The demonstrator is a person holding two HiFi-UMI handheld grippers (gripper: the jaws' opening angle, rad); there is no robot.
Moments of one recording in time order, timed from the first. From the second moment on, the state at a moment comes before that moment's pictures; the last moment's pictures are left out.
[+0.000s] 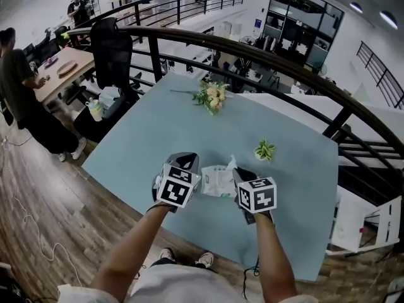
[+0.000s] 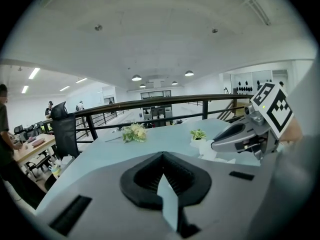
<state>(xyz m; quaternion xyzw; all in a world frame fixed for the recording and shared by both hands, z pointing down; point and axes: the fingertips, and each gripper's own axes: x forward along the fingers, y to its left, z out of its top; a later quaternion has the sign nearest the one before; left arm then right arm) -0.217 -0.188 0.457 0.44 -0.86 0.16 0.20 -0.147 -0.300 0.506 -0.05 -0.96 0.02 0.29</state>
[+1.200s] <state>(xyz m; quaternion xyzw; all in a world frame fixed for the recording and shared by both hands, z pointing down) -0.223 -0.191 0.455 0.52 -0.82 0.15 0.18 -0.129 -0.306 0.465 0.07 -0.97 0.03 0.23</state>
